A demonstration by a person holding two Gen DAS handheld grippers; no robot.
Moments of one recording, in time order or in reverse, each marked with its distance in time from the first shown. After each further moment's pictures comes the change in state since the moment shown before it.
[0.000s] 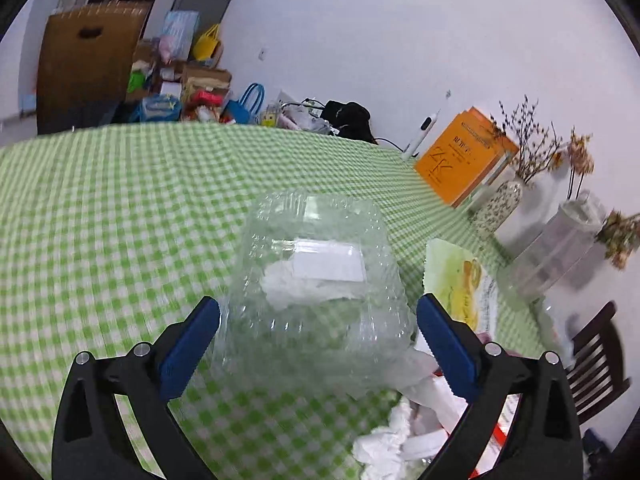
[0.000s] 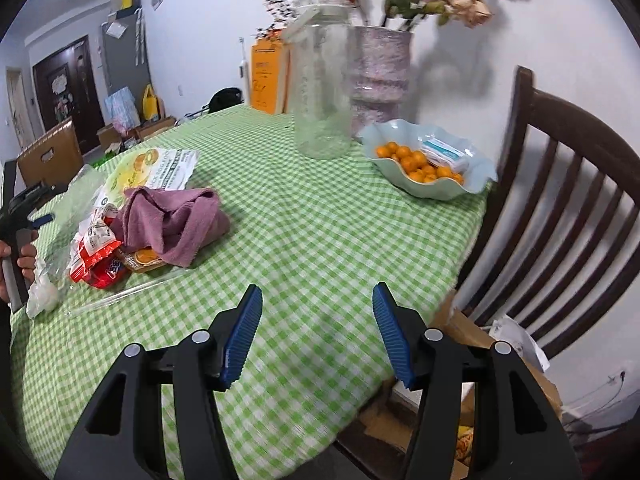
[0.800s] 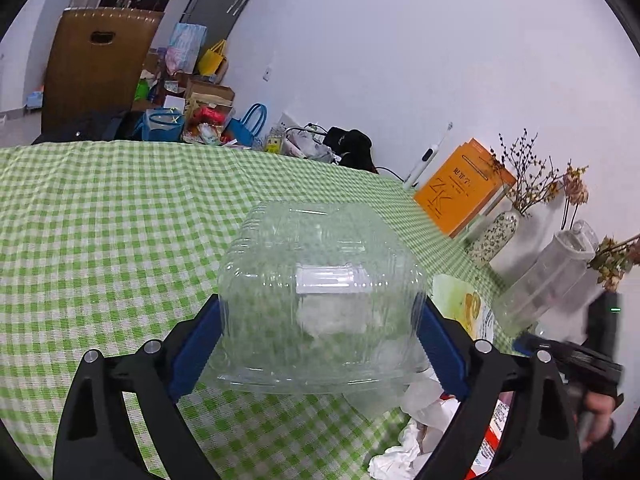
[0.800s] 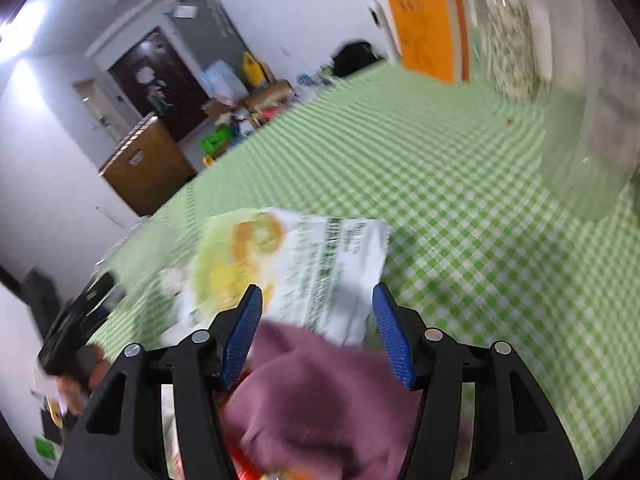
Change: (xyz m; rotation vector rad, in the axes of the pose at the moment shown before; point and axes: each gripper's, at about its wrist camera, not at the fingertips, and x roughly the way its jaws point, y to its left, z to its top) left arm -0.013 0.036 0.008 -0.074 -0.095 -0.049; right arm 0.208 0.130 0.158 0.052 0.239 0.518
